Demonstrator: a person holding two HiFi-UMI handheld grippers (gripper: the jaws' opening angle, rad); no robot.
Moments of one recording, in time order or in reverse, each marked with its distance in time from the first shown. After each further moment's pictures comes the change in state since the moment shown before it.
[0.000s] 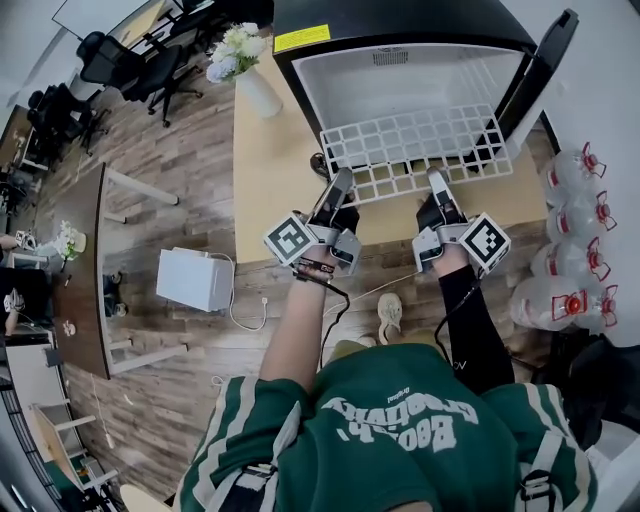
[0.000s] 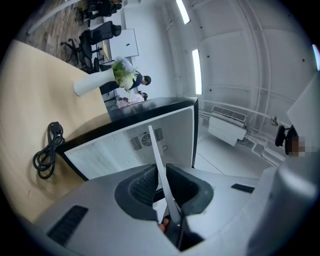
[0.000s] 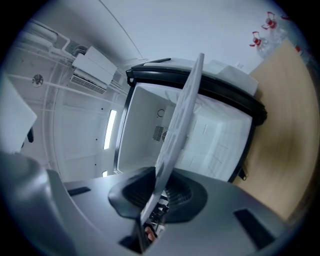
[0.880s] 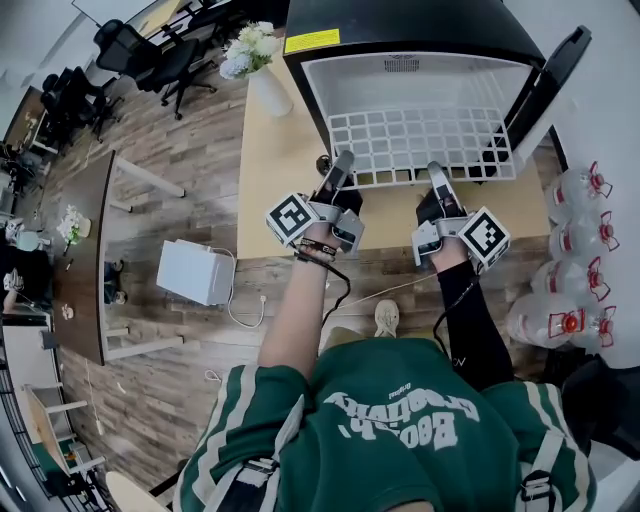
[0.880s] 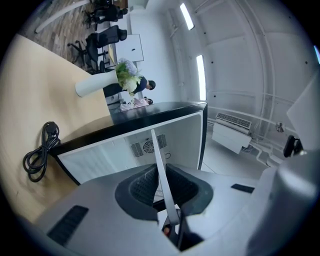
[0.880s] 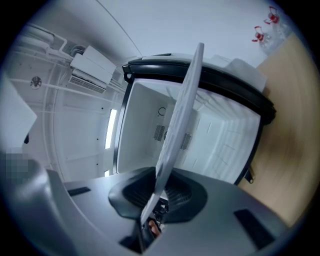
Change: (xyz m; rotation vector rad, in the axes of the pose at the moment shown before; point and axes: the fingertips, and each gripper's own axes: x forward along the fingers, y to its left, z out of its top) left arm 0.027 0.009 0.023 -0.032 -0.065 0.034; right arm 0.022 0.008 0.010 0.017 0.022 0.027
